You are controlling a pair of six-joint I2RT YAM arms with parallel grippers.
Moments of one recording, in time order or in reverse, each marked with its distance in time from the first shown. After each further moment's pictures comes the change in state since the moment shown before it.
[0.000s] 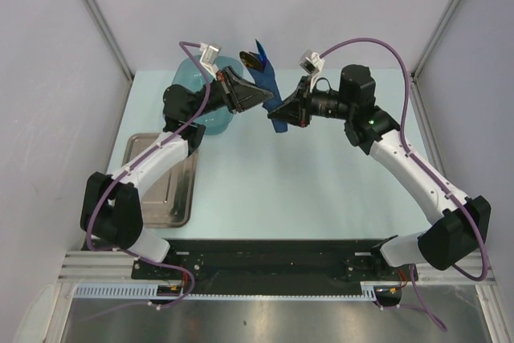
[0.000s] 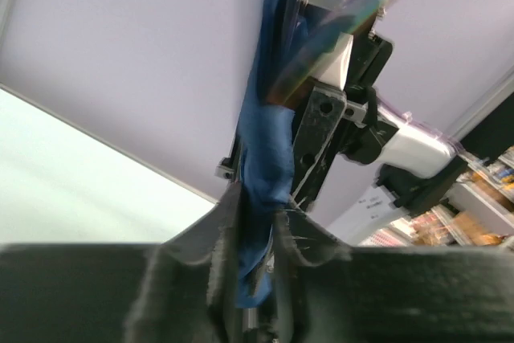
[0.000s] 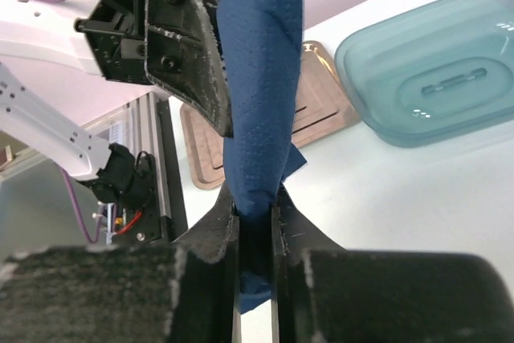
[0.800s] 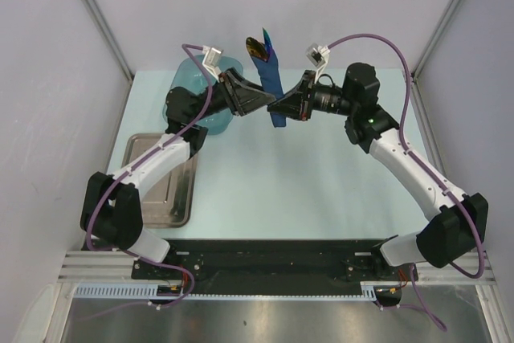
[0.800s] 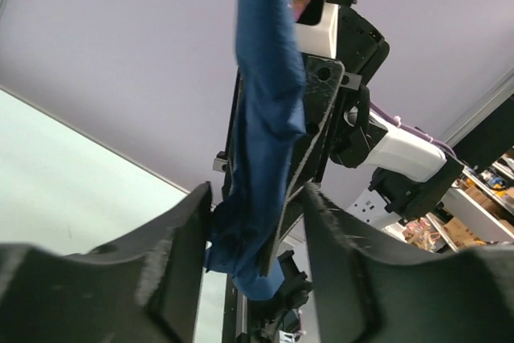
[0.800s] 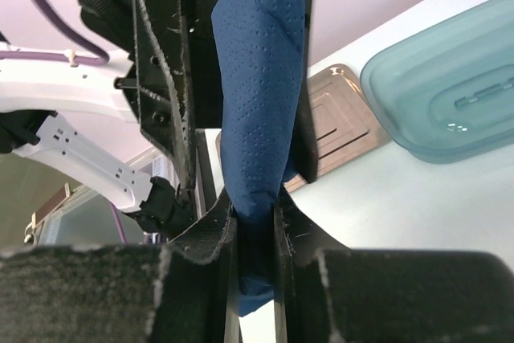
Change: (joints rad) left arm -0.017 -0.003 -0.019 0.008 -0.029 -0.014; right arm -0.030 0.012 -0.015 0.163 -0.051 0.224
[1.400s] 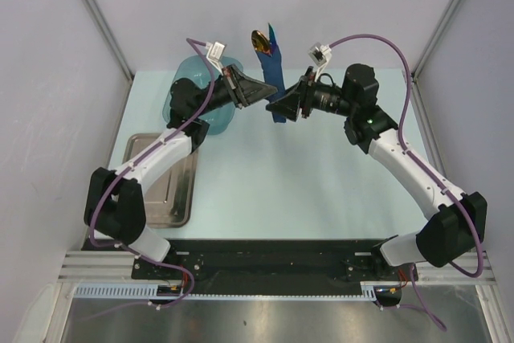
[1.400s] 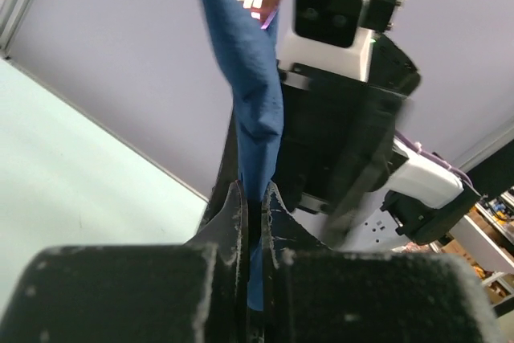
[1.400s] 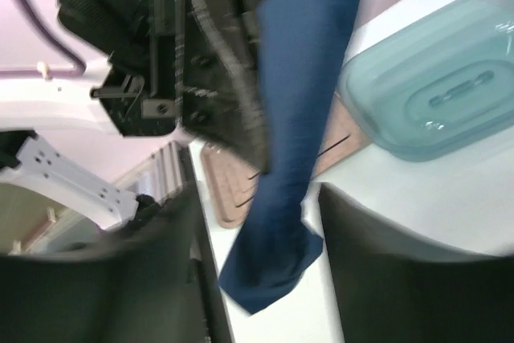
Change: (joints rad) left arm 0.005 0.035 0.060 -0.108 -0.043 0.013; right arm 0.002 0.008 -0.016 0.017 0.091 0.027
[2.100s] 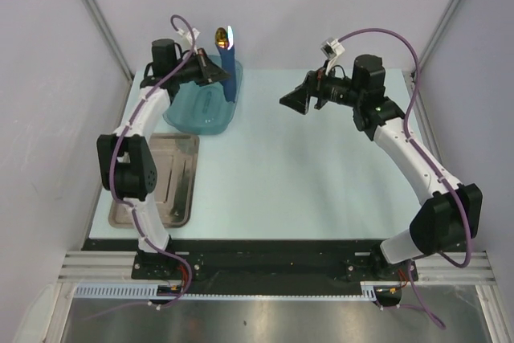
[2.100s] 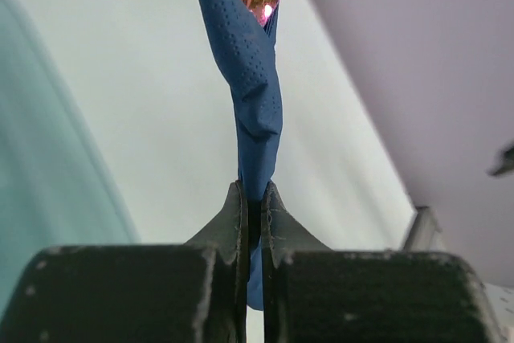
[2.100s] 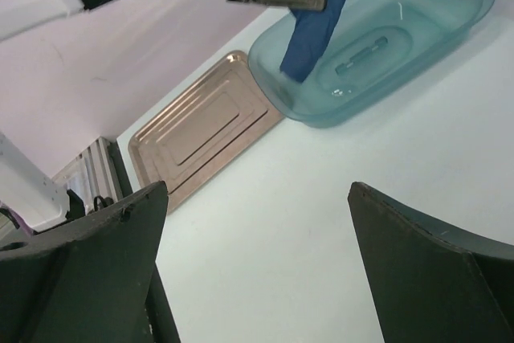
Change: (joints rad) left arm 0.328 0.354 0.498 -0.941 0.012 0.605; right arm -0.133 0.067 0.062 -0.161 0.016 -0.161
